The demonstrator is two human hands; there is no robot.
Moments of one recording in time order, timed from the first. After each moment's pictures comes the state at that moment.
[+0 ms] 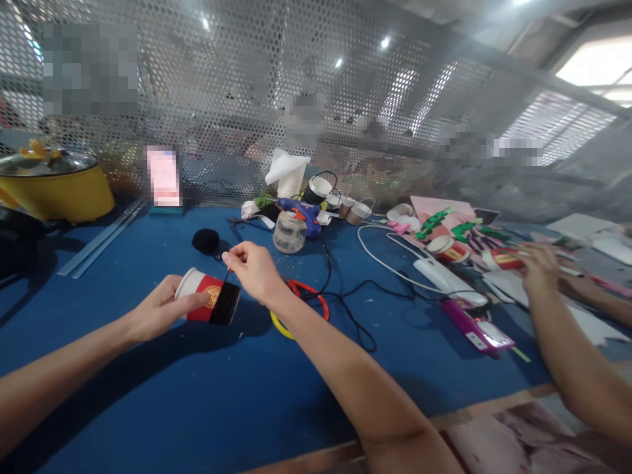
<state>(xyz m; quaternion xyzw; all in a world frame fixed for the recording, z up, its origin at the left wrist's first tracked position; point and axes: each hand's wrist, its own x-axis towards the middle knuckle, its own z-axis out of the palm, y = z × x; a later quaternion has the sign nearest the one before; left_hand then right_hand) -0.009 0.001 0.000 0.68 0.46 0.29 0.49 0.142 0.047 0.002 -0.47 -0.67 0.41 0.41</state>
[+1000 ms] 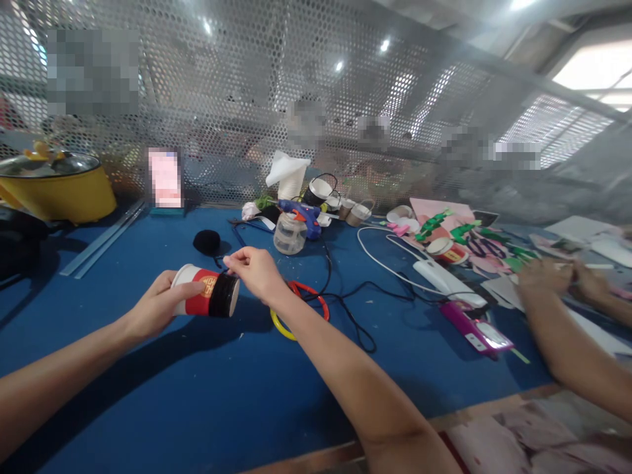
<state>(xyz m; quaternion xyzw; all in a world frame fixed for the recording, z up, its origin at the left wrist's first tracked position) -0.005 0.002 0.000 0.54 0.47 0.41 0.56 0.144 0.051 -0.003 -0.50 -0.68 0.39 0.37</state>
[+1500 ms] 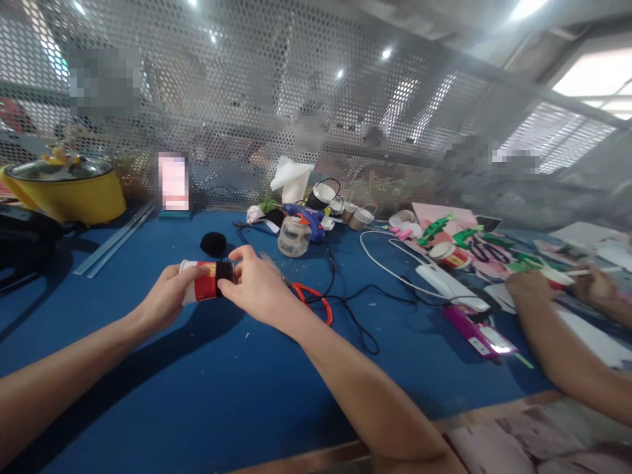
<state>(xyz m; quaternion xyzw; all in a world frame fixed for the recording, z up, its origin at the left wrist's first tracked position) -0.006 0.011 -0.004 0.48 0.53 0.48 0.51 0.142 0.018 0.018 -0.49 -0.76 0.31 0.31</state>
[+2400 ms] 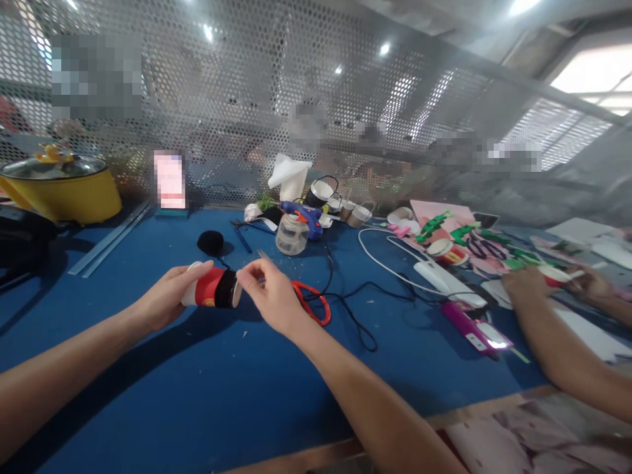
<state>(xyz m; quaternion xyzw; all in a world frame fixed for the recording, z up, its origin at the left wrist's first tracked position) -0.004 0.009 0.001 0.45 0.48 0.42 0.62 0.164 0.007 -0.008 -0.44 -0.72 0.36 0.40</state>
